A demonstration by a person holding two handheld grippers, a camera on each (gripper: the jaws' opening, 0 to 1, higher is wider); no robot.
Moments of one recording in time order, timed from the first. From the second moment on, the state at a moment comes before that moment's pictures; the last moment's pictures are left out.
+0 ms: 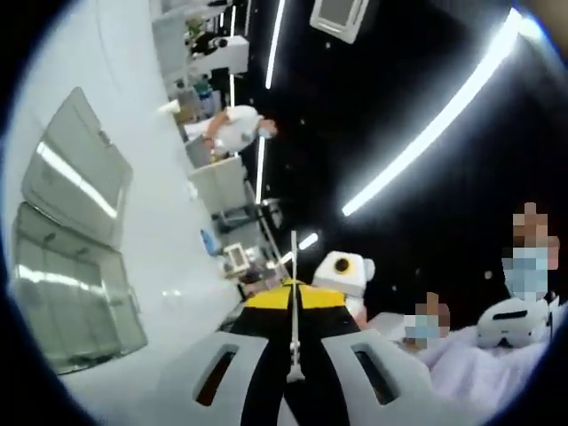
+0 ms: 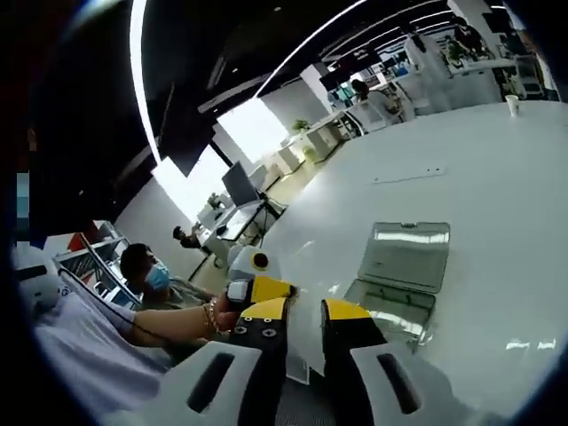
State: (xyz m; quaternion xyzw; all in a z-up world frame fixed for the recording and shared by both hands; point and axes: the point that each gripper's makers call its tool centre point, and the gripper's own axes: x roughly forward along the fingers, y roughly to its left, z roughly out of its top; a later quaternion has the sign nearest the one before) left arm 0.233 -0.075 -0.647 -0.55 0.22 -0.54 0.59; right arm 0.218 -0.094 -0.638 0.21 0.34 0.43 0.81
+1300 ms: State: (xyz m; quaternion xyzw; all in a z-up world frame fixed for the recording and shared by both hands) left arm 0.243 -0.052 -0.643 -0.57 0.18 -0.53 0.61; right arm 0.218 -0.077 -0.631 0.27 0.35 0.41 0.80
